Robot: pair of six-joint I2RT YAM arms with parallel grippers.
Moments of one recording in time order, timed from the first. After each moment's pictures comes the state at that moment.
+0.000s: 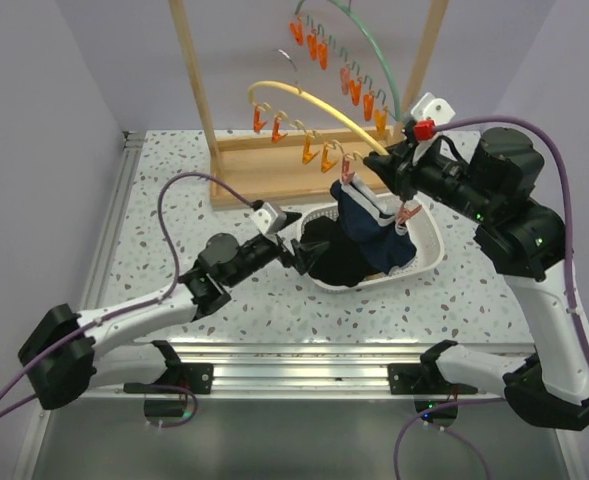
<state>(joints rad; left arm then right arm) -0.87 1.22 0.65 0.65 0.07 -0.16 0.53 1.13 1.76 -0.71 -0.26 -0.23</state>
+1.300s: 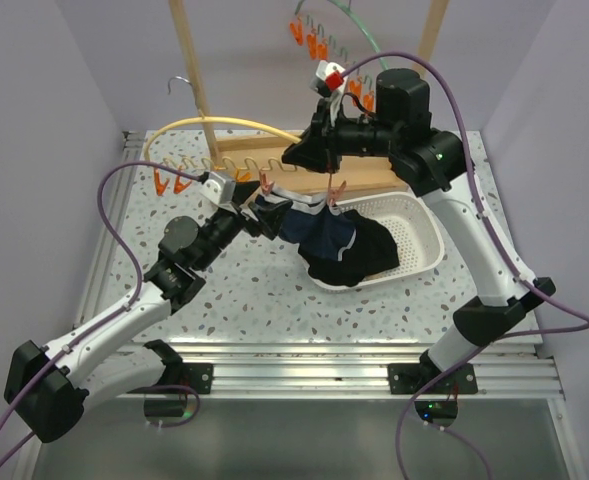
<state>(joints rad) -0.65 1.00 0.70 0.51 0.05 -0.23 0.59 1.62 2.10 -0.71 -0.71 -0.06</state>
